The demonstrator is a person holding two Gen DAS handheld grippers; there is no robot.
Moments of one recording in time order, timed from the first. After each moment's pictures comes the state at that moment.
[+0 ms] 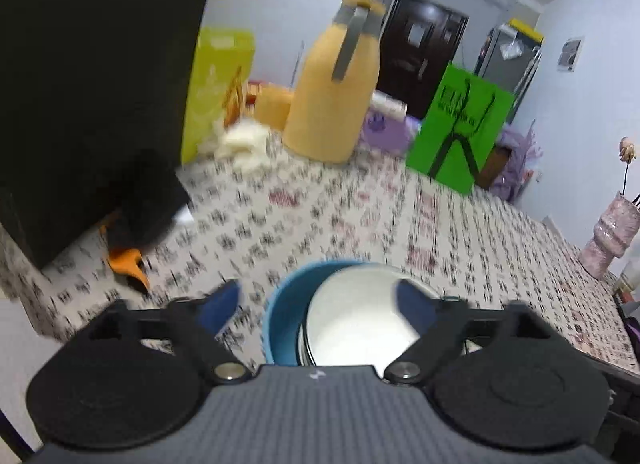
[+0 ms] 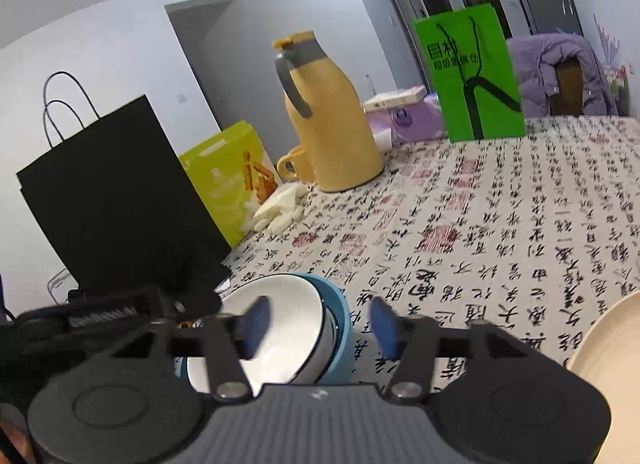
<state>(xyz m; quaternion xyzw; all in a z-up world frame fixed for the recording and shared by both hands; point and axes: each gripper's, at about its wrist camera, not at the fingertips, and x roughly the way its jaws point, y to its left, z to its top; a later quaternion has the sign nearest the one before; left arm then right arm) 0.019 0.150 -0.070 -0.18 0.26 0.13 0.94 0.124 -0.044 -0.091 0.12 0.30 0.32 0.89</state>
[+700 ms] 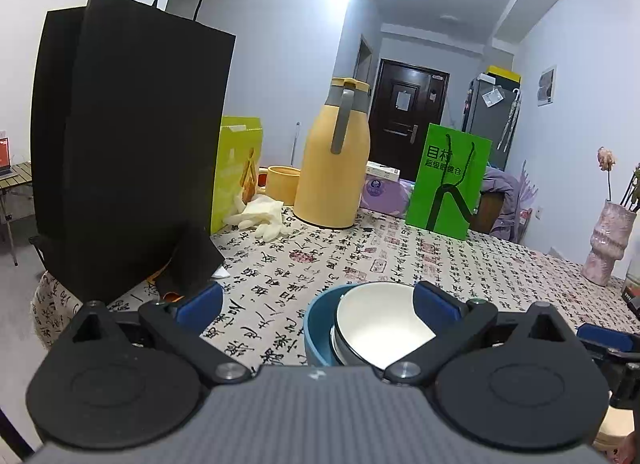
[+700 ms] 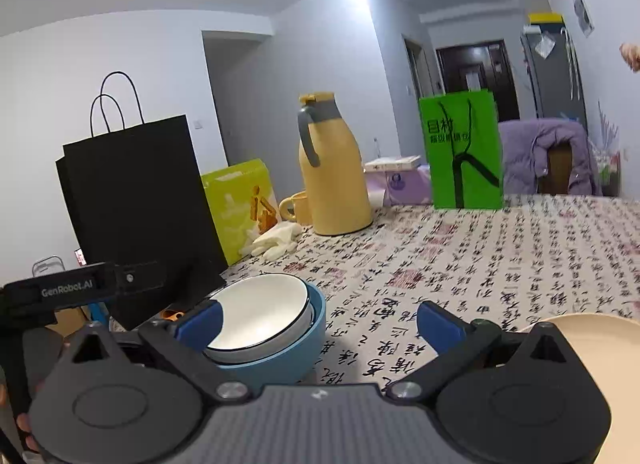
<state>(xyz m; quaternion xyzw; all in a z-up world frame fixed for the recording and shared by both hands) -0.058 0.131 -0.067 -0.11 0.16 0.15 0.97 0.049 -0.086 -0.082 0.06 0.19 0.31 0.93</state>
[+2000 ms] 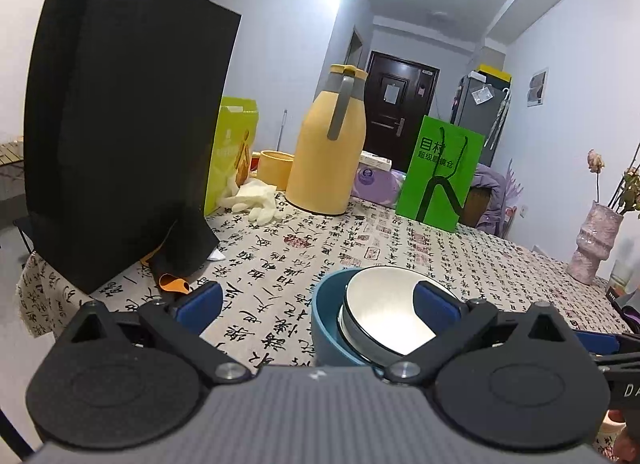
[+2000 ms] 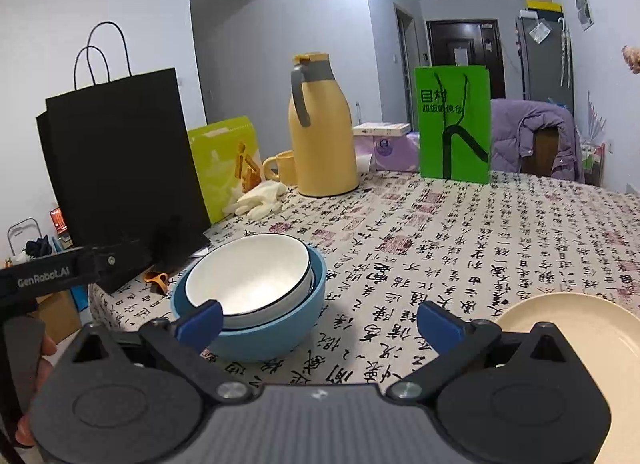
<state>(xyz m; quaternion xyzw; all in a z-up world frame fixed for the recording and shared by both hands) -0.061 0.156 -0.080 -0.14 0.17 0.12 0.97 0.055 -0.055 -0.083 0.02 0.26 0.28 0.92</state>
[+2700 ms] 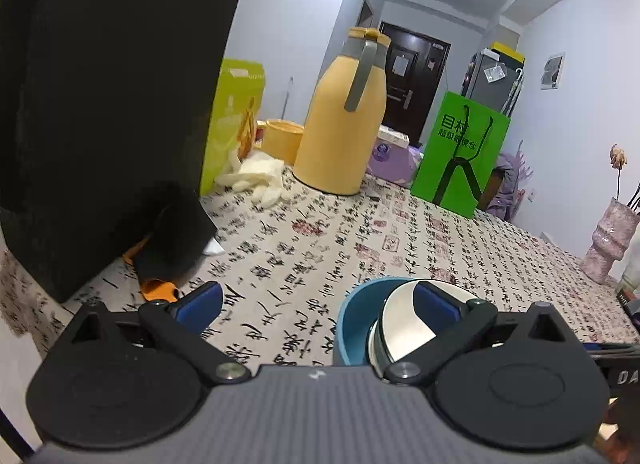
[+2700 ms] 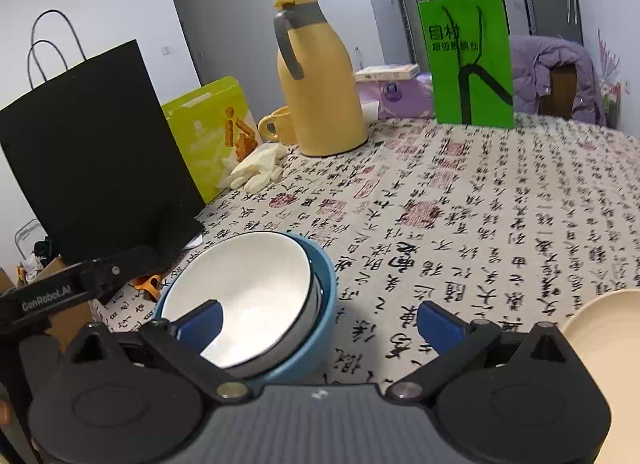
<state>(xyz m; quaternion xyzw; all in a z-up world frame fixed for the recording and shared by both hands) 0.003 0.193 -0.090 -0.17 0.22 0.11 0.95 0.130 -0.017 -0.096 0.05 0.36 0.29 0.89</state>
